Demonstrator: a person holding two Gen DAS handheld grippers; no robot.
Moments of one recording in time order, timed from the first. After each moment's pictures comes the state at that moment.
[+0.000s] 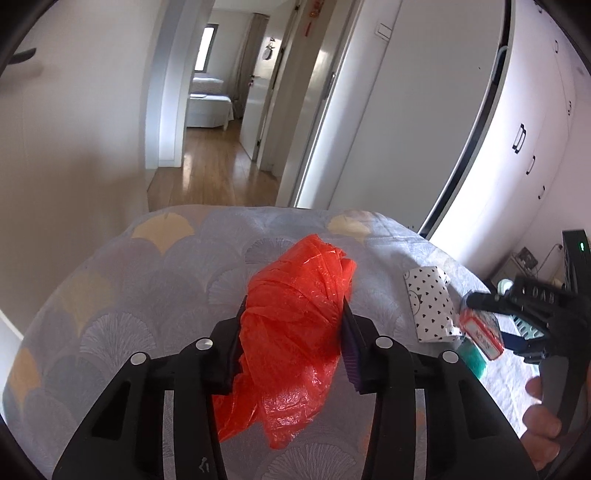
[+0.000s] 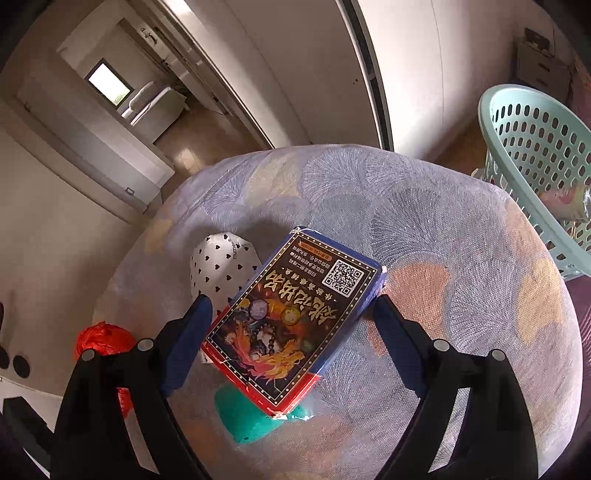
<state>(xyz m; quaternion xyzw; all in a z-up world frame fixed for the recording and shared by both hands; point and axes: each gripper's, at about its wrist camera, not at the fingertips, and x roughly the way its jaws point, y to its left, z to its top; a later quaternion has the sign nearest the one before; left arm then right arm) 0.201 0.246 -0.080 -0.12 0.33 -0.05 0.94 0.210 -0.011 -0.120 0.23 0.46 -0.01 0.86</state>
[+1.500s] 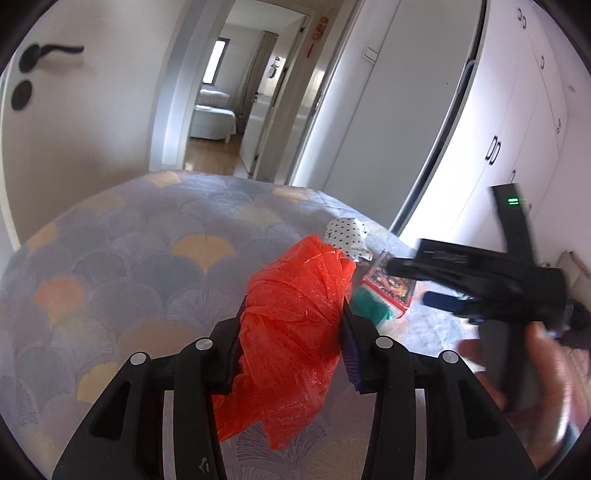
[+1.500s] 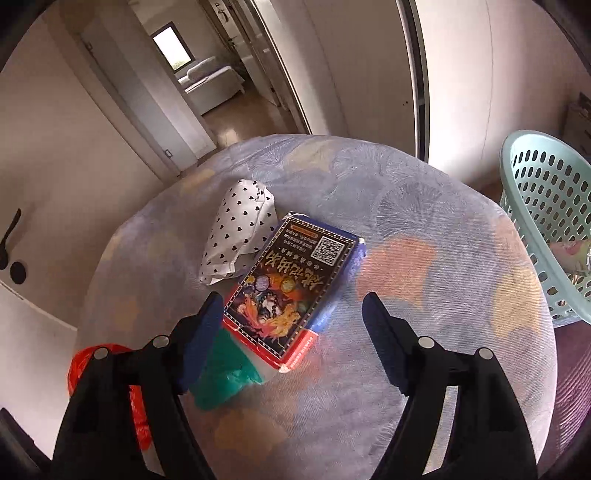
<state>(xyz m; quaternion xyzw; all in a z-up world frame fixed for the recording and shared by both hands) 0.086 0.172 -0.077 -0.16 0.29 -0.06 0.94 0.173 -0.006 -0.122 0.15 0.45 0.07 0.88</state>
